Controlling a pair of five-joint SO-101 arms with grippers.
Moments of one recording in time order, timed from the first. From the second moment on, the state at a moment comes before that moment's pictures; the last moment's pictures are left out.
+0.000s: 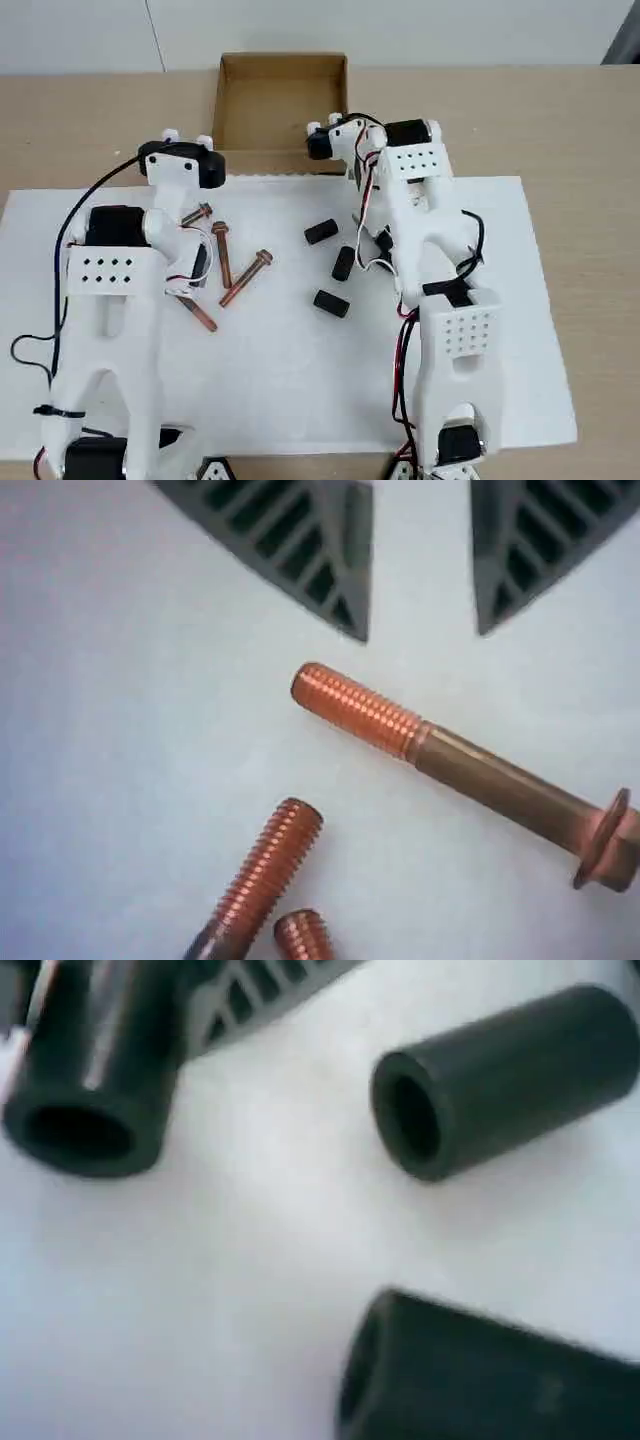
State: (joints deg) left arm -2.8 -20.3 20.3 93.5 -5.7; right arm -13.0 39.6 -36.4 92.8 28.4
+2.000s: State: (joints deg) left arm 4.7 -1.0 5.8 92.6 -16.5; right arm -5.2 3.3 -3.6 97.7 22.1
